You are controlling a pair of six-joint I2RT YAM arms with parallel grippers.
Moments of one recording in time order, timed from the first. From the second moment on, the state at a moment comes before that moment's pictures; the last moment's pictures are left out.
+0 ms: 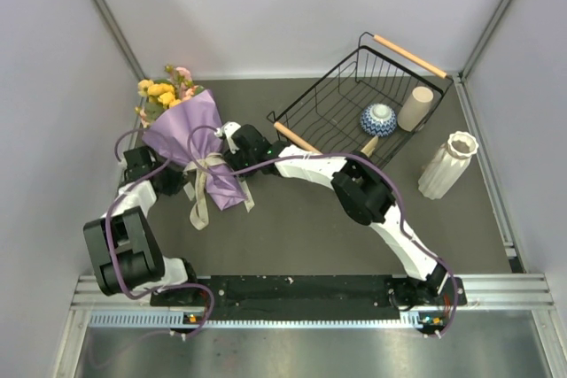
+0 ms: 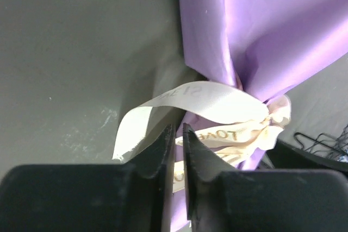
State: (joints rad) left arm 0.36 1.37 0.64 -0.15 0.28 -0.76; right arm 0.95 2.41 1.94 -0.26 0.00 0.07
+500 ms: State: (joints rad) left arm 0.31 1.48 0.87 -0.35 0.11 -0.53; right arm 0.95 2.38 1.94 -0.27 -0.03 0.08
